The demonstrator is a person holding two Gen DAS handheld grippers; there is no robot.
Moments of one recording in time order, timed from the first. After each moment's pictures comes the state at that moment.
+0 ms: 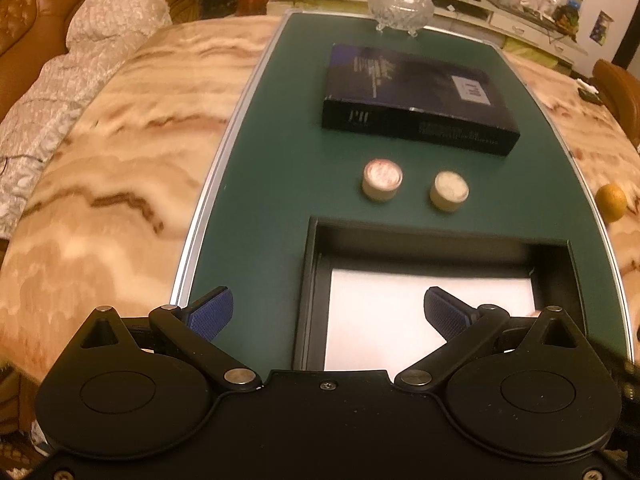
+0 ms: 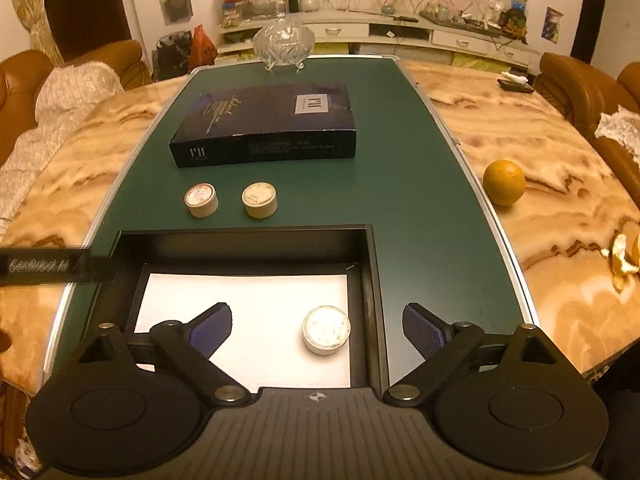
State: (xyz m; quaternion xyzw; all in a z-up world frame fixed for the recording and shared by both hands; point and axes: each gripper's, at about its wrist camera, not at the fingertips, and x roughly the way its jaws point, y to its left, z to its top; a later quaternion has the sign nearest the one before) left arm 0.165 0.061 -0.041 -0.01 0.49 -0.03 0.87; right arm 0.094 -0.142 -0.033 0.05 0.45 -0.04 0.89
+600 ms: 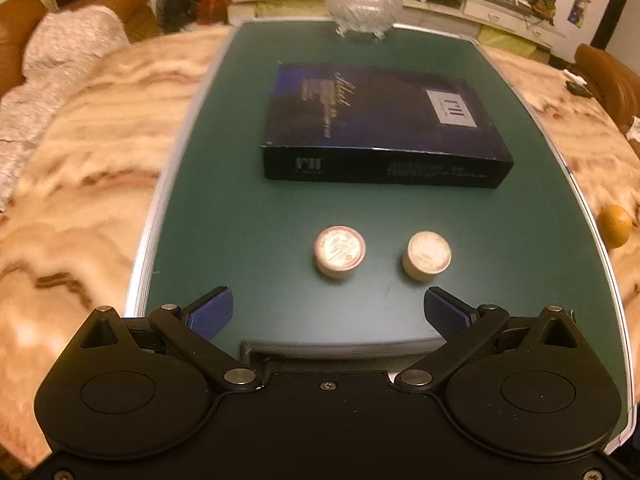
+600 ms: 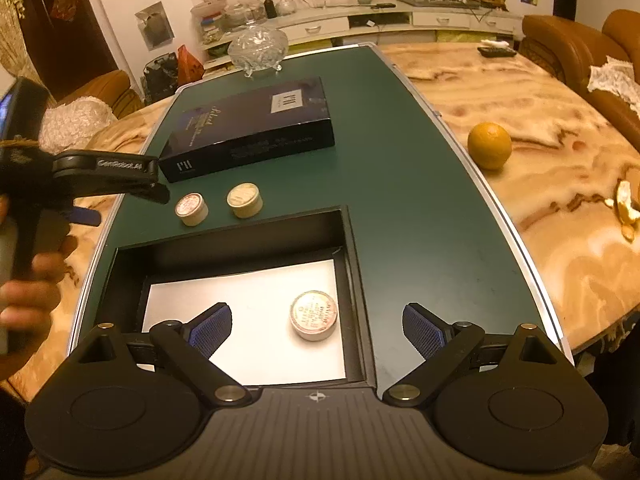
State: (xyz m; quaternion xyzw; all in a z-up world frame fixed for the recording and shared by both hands) left arm 0.263 0.021 -0.068 0.00 0.51 -0.08 0.86; right arm 0.076 -0.176 -0.046 0.12 0.44 -0.05 0.89
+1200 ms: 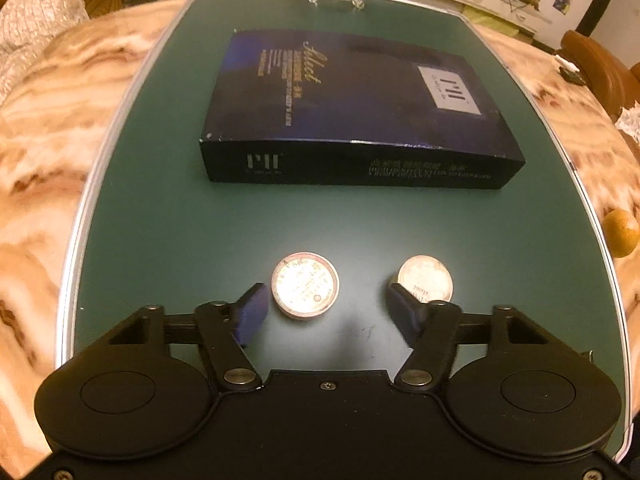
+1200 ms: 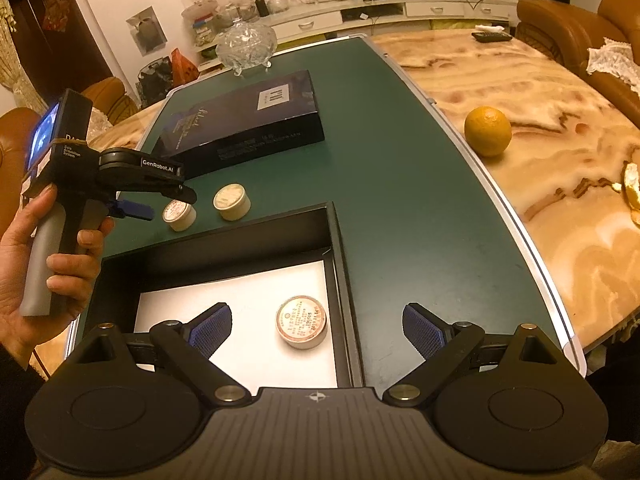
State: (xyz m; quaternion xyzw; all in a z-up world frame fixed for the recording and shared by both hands) left arm 0.314 0.006 -0.115 0.00 0.53 -0.12 0.84; right arm 0.086 -0.192 -0.061 0.15 0.44 -0.05 0.88
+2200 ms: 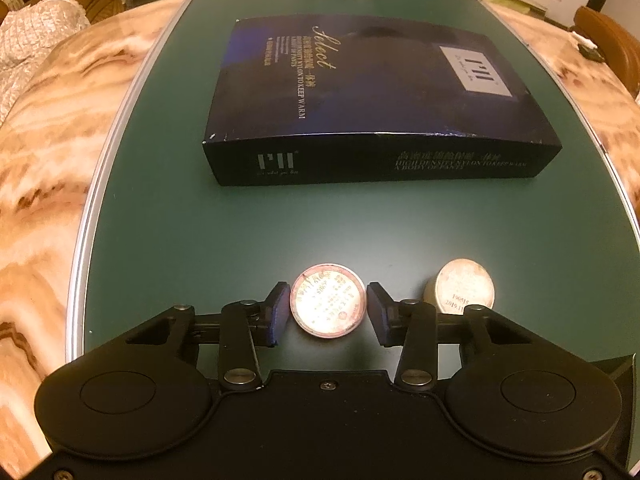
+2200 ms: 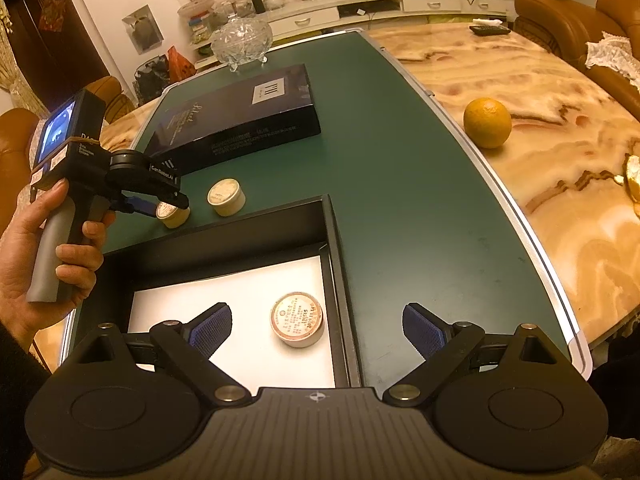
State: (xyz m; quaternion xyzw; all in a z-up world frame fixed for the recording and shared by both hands) left arm 0.331 0.003 -0.130 0.04 0.54 -0.10 0.84; right arm 0.088 -0.192 -0.068 0.15 0.45 -0.05 0.88
